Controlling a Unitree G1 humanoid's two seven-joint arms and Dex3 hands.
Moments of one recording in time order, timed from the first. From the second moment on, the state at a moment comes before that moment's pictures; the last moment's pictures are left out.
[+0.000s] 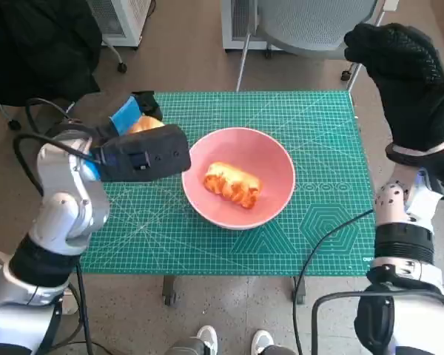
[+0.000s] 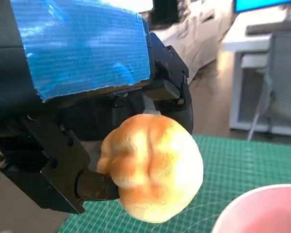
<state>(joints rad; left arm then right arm) -0.84 0.63 -0.38 -0.02 0.87 0.61 -0.63 -1.01 -0.27 -0.37 0.94 0.47 -0.69 0.91</state>
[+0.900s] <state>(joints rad) -0.93 0.44 -0.43 -0.01 0.93 0.47 -0.60 -1.01 -0.27 -0.37 0.93 0.47 -0.69 0.92</state>
